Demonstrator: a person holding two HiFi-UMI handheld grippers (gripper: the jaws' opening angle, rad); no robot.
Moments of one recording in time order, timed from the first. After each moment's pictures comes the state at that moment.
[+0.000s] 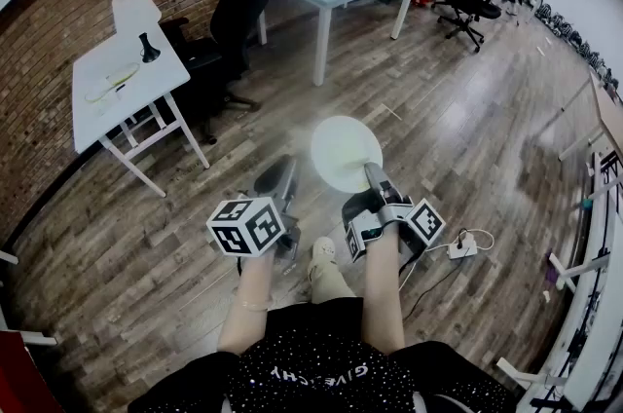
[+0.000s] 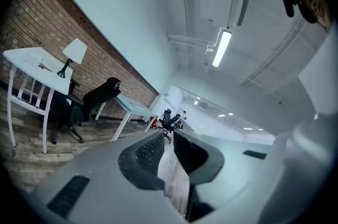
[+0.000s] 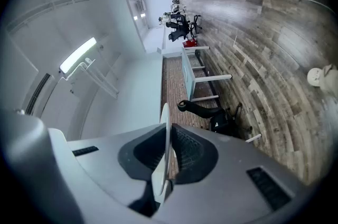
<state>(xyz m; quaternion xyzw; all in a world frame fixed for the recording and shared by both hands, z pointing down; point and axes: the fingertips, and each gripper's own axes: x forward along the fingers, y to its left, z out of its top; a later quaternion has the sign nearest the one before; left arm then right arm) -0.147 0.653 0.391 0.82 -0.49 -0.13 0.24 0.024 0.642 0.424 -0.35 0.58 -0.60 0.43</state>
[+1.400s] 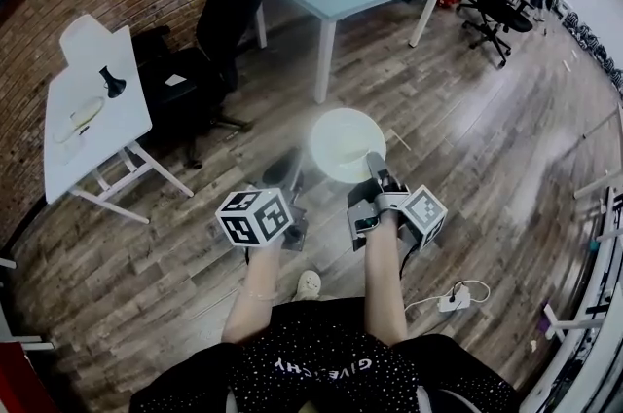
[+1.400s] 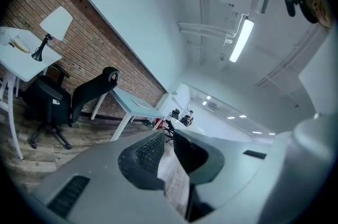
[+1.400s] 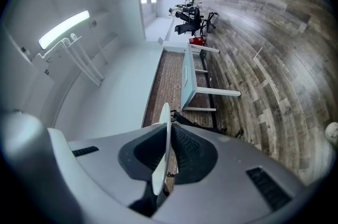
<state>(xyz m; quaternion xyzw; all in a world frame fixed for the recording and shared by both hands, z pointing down) -0.075 0.278 0.416 0.80 -0.52 -0.13 0.27 0.086 0.254 0.439 -0.40 0.63 -0.57 0.34</state>
